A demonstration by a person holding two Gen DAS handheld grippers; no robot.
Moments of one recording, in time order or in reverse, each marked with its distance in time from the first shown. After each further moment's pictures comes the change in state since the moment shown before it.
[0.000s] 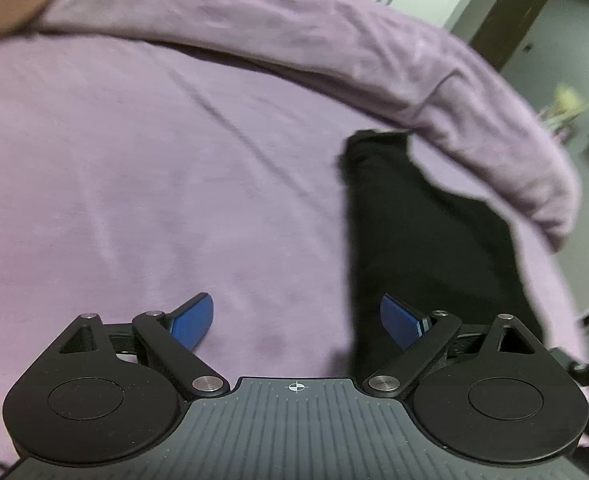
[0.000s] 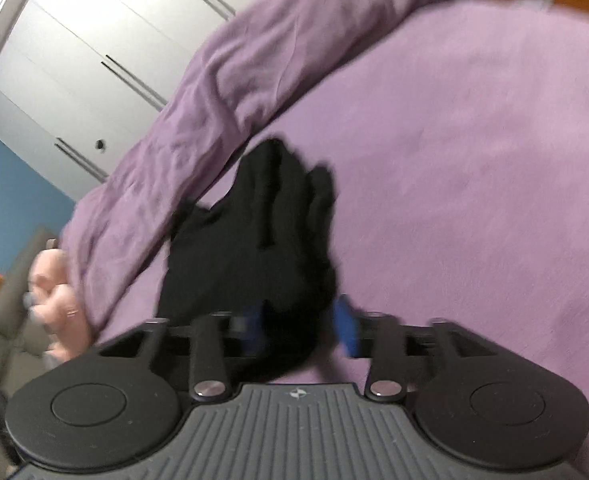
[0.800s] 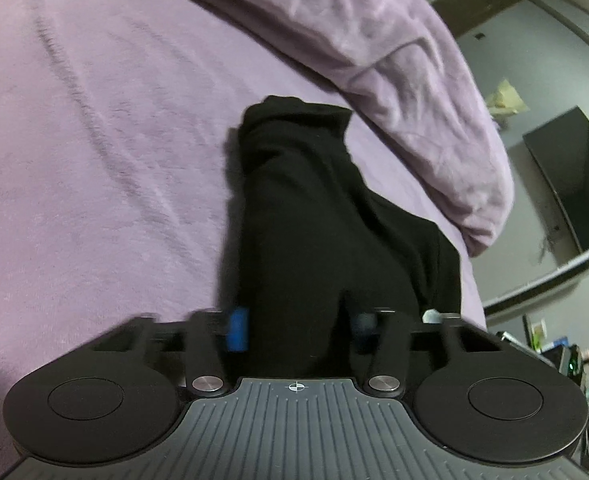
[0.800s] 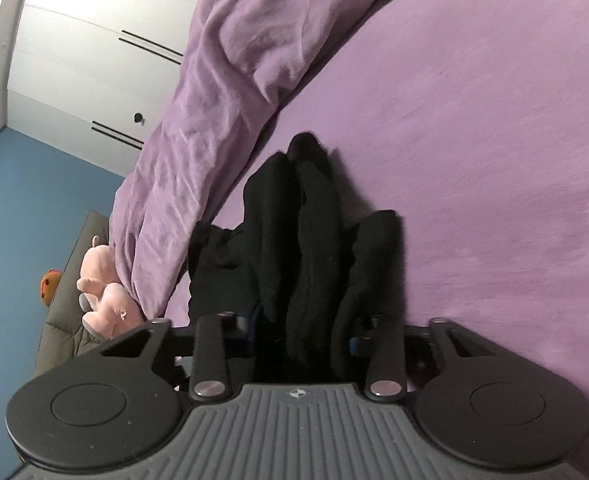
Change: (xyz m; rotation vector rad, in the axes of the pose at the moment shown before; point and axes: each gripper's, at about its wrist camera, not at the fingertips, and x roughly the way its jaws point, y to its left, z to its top) left arm 0.132 -0.014 0.049 -0.113 0.201 -0.295; right arm 0.139 -0.010 0.066 0.130 0.262 0.232
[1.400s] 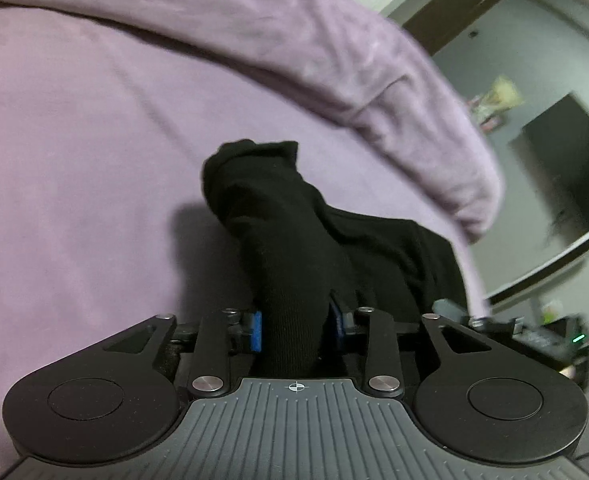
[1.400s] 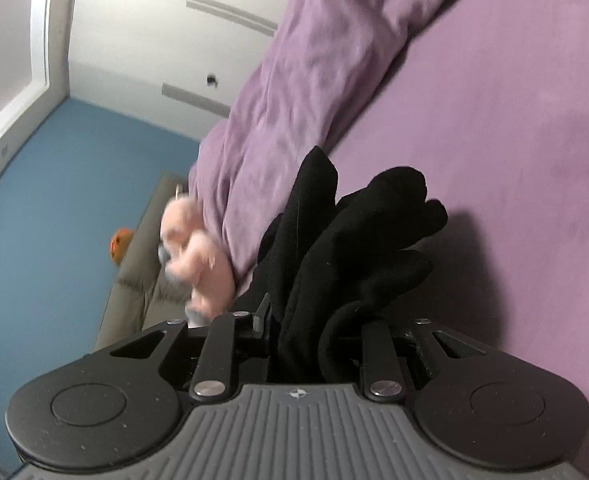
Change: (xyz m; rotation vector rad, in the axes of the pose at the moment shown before) left arm -0.146 0.027 -0.026 0.115 -0.033 0.112; right arm -0.009 0.094 -0.080 -0.037 0.147 0.205
